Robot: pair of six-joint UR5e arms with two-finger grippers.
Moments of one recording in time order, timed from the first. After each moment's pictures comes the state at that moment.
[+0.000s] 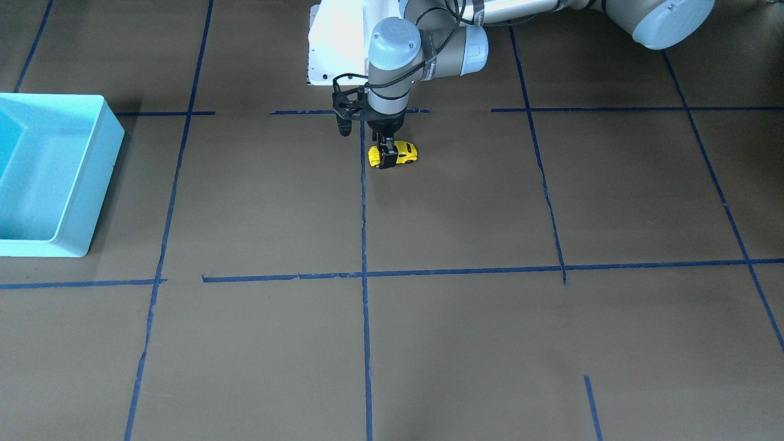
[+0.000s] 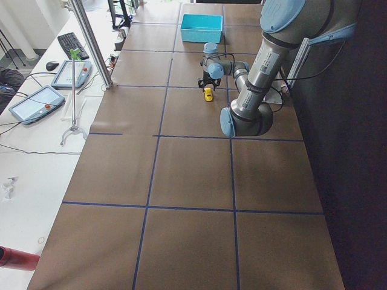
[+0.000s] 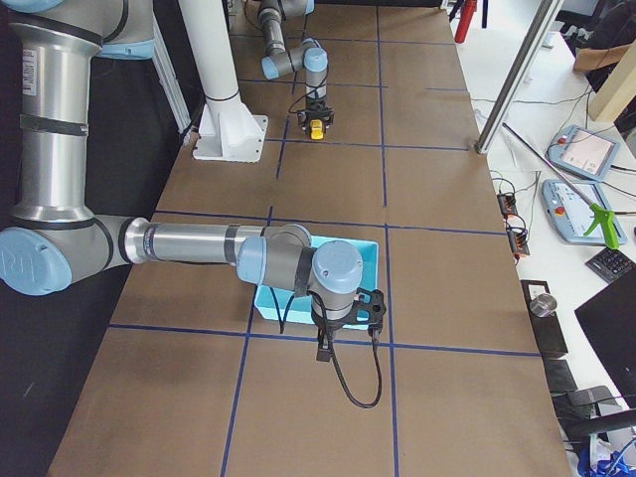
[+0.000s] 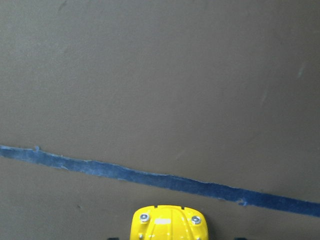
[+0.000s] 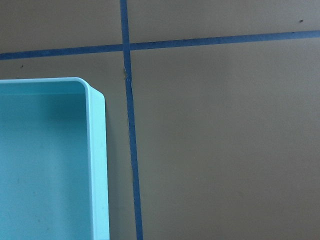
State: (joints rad) left arm -0.35 -2.28 -1.60 -1.67 -1.82 0.06; right arm 1.66 -1.70 1.73 -1.73 2.34 -0.07
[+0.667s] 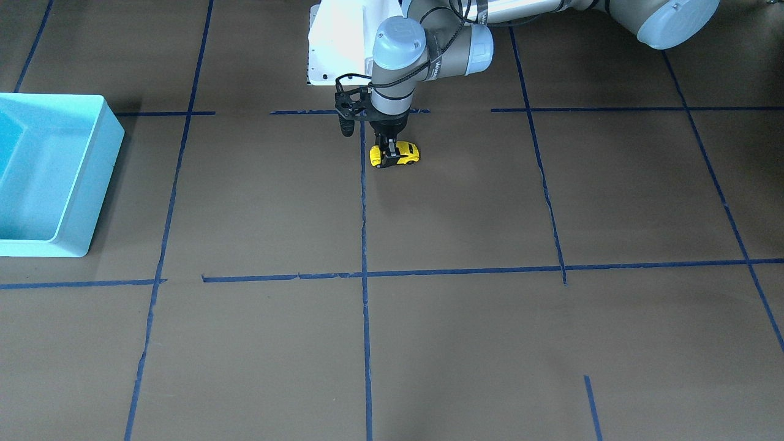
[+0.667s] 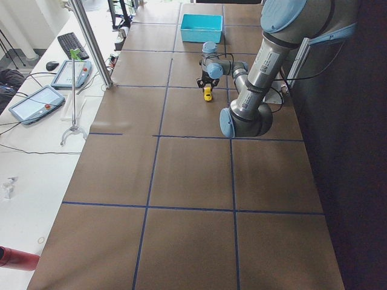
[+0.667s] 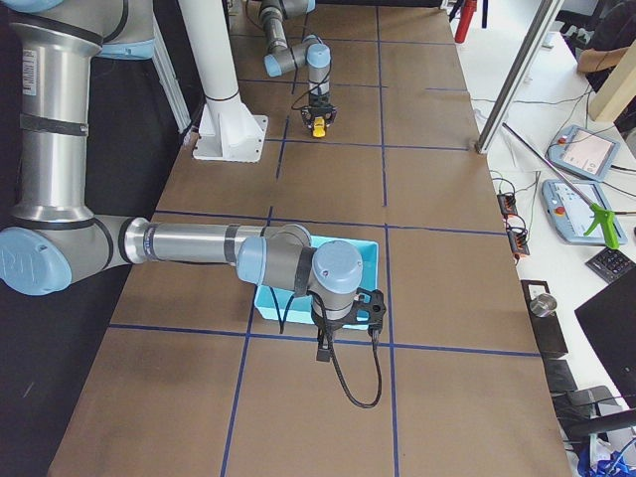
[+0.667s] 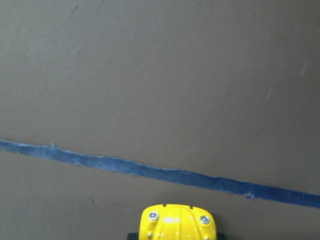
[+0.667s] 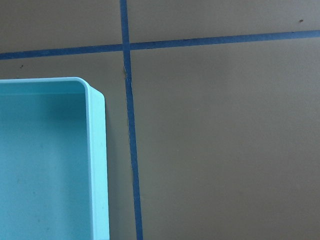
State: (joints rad) left arm -0.38 -2.27 -1.62 -1.68 -1.83 0.09; right arm 1.66 -1.70 1.73 -1.73 2.34 -0.07
